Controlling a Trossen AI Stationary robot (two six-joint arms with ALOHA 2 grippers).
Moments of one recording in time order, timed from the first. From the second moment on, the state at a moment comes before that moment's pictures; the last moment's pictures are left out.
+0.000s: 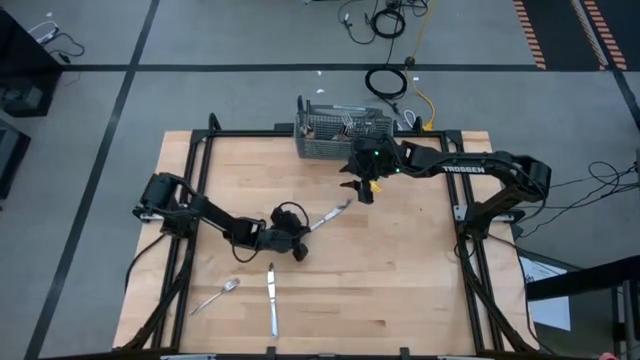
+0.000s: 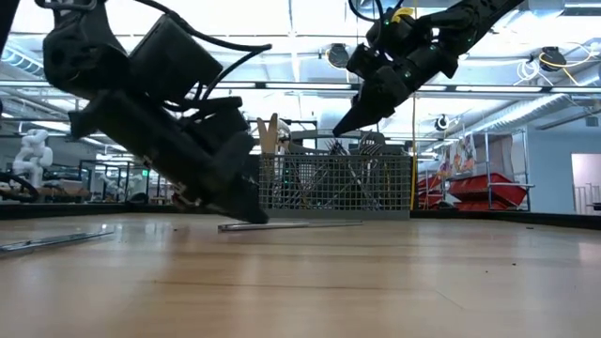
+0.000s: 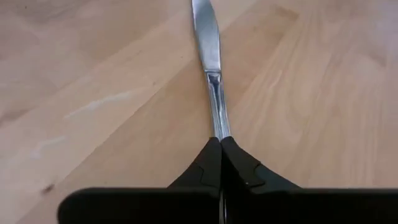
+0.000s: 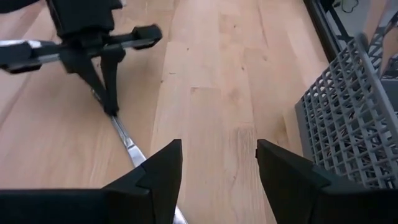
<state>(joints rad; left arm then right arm) -0.23 1.88 0.60 0.45 -0.48 -0.64 -0.39 1.50 0.96 -0.11 -0.26 -0.32</state>
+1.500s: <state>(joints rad) -0.22 1.86 0.60 0.41 -0.37 -0.57 -0.21 1.94 0.97 -0.03 0.05 -0.79</state>
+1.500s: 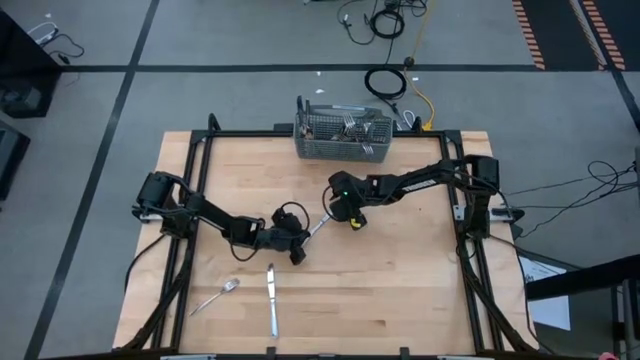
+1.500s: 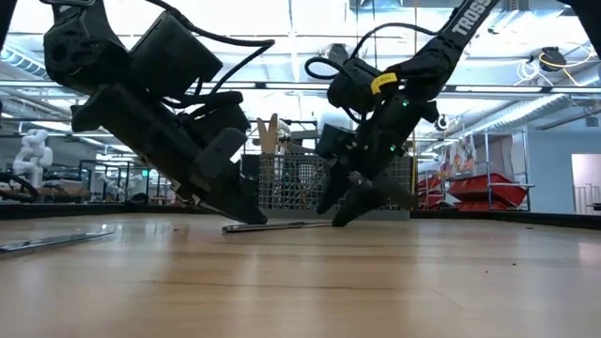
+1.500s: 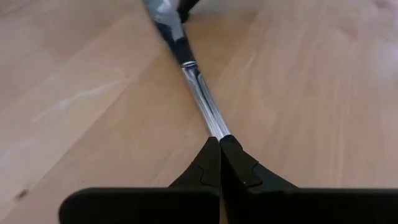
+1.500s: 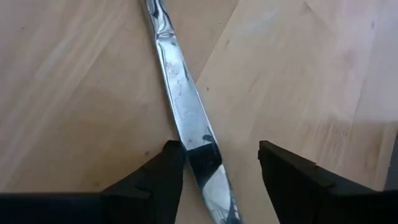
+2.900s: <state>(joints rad) -0.18 1.96 0.59 0.64 -0.22 -0.58 -0.14 1.66 0.96 -0.06 -0.10 -0.41</state>
